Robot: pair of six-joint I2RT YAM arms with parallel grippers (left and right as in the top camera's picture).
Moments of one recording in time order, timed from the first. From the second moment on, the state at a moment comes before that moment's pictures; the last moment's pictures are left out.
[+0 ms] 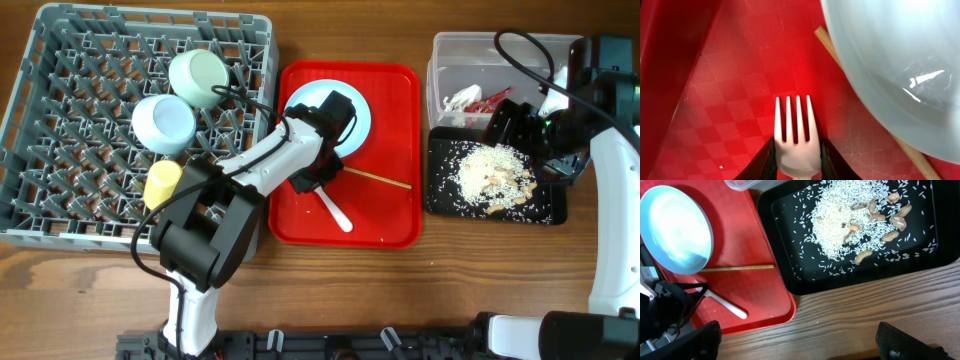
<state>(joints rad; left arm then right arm) -0.60 2.08 1.44 -0.91 -0.01 -1.12 -0.15 1.52 1.61 -1.48 -0.17 0.30</state>
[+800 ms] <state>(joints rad) -0.60 1.96 1.40 -0.95 -0.01 -0.98 -0.15 1.52 1.61 -1.48 -0.17 0.30</state>
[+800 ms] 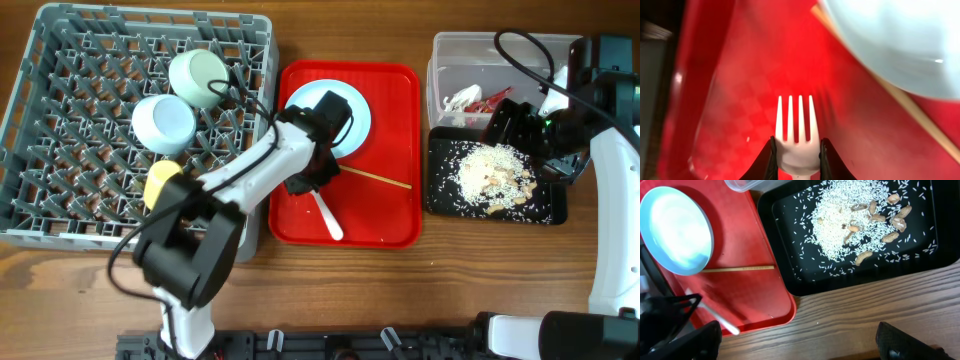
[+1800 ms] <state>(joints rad) -0.25 1.68 1.40 -0.83 -0.18 -0.22 -0.15 1.52 1.61 -1.46 -0.17 0.30</state>
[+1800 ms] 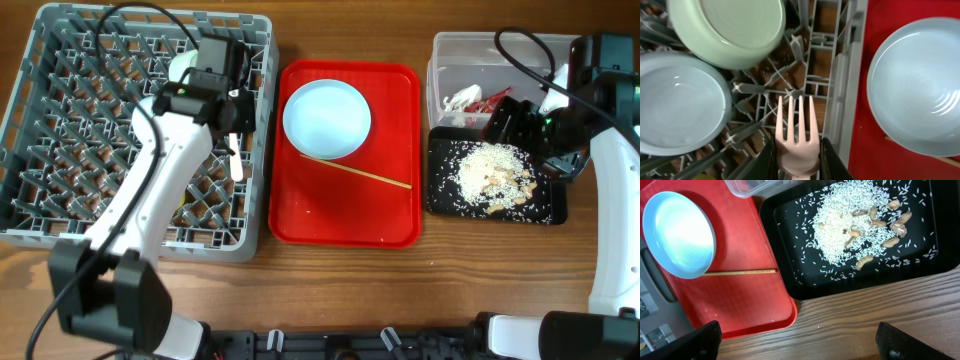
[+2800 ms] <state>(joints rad) -0.67 1.80 1.43 -0.78 0.10 -1.04 -0.15 1.52 1.61 -1.46 -0.17 0.30</state>
